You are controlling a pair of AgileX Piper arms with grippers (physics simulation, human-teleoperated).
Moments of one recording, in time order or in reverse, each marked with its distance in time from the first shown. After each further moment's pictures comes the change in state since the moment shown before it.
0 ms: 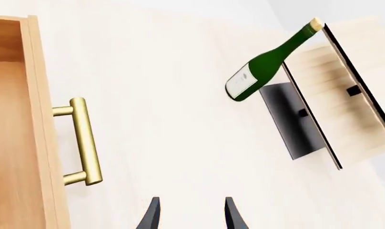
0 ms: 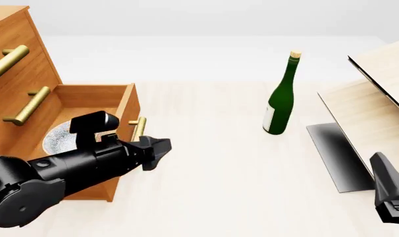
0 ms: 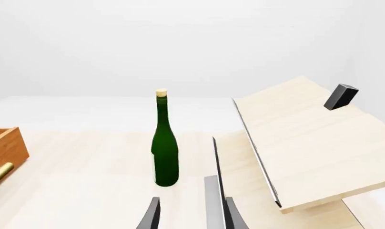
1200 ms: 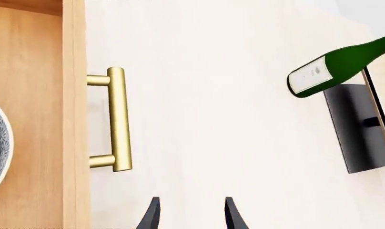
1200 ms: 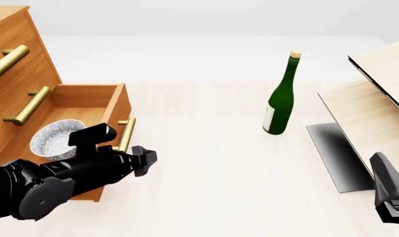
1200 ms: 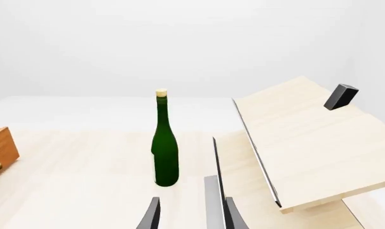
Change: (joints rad) left arm 0.129 0.153 0.043 -0.025 -0.025; right arm 0.000 0.000 0.000 0.000 0.000
